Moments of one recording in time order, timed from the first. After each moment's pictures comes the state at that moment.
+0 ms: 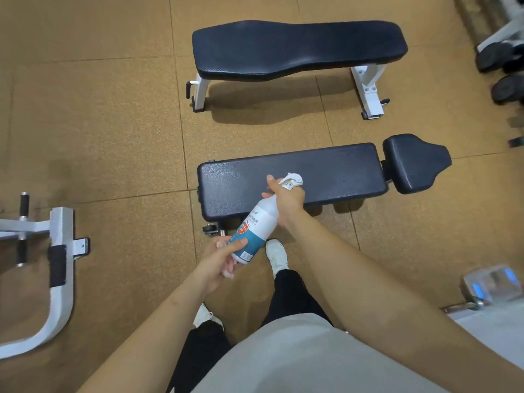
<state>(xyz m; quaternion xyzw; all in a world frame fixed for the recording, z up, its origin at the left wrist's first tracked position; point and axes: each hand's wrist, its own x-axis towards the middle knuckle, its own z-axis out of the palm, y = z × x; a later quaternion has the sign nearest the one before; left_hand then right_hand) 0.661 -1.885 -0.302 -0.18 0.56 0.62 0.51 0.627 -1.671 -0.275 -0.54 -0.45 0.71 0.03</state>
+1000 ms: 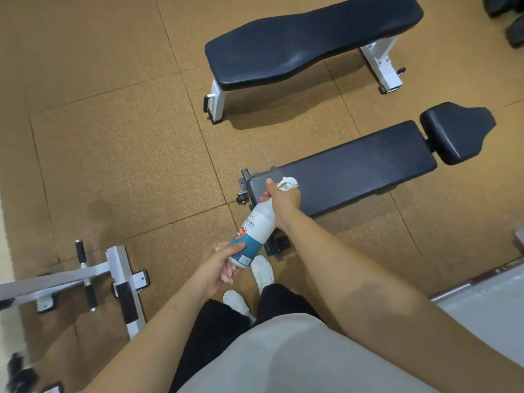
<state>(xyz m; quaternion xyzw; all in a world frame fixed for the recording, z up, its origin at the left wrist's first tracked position) 0.470 -2.068 -0.297 -0.21 0.60 0.56 0.54 0.468 -1.849 -0.300 -0.61 -0.40 0.68 0.04</state>
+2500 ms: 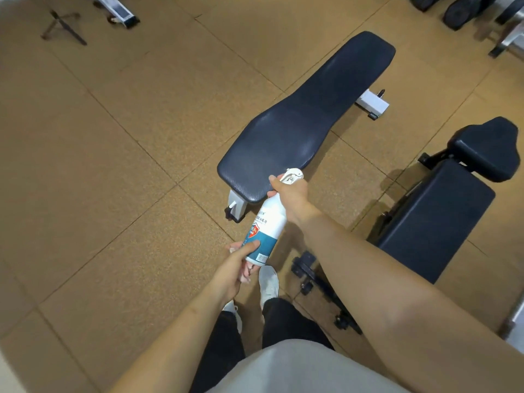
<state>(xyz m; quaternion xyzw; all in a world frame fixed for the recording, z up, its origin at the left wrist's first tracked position) -0.136 -1.882 -0.292 -0.07 0.62 0.48 0.61 -0.071 -1.680 -0.262 -0.63 -0.32 0.67 0.22</state>
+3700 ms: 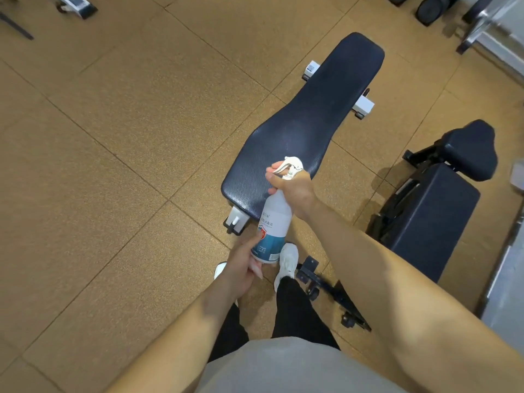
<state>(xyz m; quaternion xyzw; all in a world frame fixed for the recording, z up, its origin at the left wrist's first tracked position) -0.279 -1.796 -0.302 -0.07 0.53 0.43 0.72 -0.202 -1.613 -0.249 -0.58 -0.39 0.67 0.25</state>
